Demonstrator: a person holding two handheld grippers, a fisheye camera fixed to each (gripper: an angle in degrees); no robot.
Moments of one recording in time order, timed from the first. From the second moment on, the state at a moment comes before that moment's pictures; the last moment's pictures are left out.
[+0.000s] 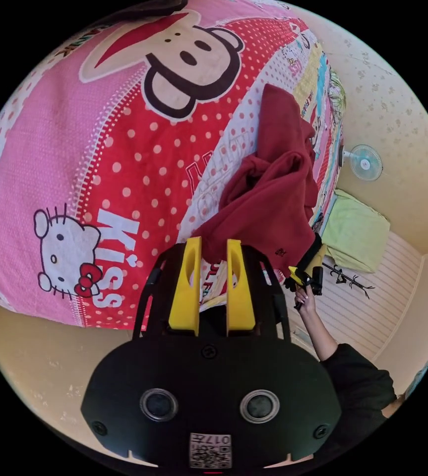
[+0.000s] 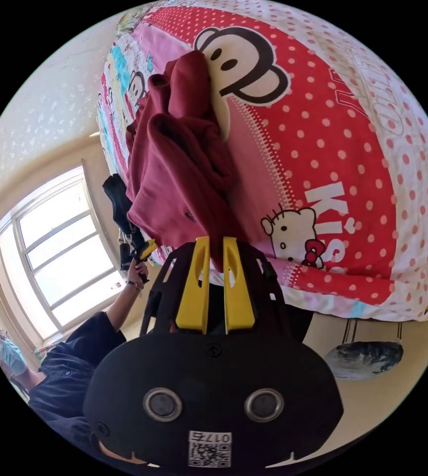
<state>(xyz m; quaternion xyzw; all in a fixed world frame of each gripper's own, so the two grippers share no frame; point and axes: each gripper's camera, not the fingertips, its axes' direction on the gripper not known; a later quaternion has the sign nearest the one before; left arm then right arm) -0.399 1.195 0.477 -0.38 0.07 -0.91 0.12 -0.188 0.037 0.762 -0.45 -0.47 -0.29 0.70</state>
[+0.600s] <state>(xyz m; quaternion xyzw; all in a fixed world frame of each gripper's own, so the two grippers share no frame) -0.449 1.173 0.463 -0.48 0.05 -0.86 0.17 -0.201 0.034 0.727 -0.41 -0.32 -0.42 0.75</state>
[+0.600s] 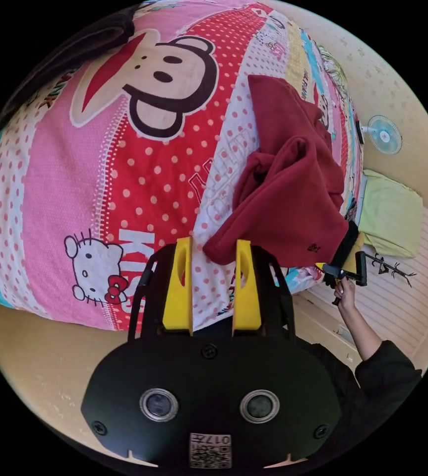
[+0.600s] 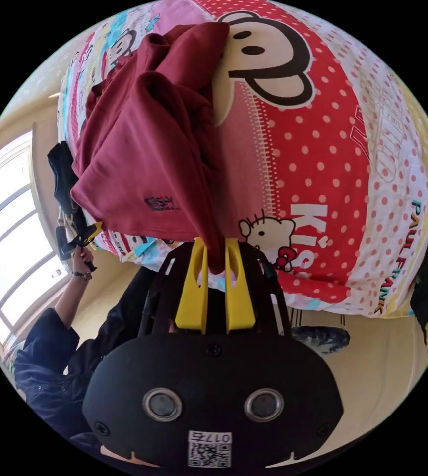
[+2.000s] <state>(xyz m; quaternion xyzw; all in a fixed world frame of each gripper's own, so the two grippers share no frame) -0.603 1.206 0.499 -0.31 0.07 -0.91 0.25 -0.278 -0.085 0.613 -0.39 -0.45 -0.32 0.74</state>
